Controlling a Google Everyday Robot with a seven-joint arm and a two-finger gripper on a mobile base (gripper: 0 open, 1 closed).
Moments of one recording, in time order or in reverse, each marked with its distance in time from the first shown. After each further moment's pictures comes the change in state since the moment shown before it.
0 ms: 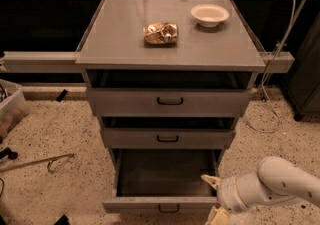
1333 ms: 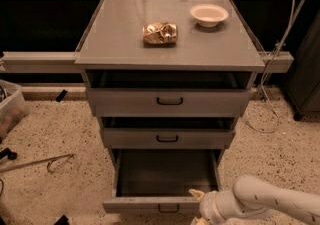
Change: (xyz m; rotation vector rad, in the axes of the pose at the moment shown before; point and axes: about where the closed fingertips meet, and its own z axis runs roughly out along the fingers) arm 0.051 -0.007 0.105 -0.018 -0.024 0.106
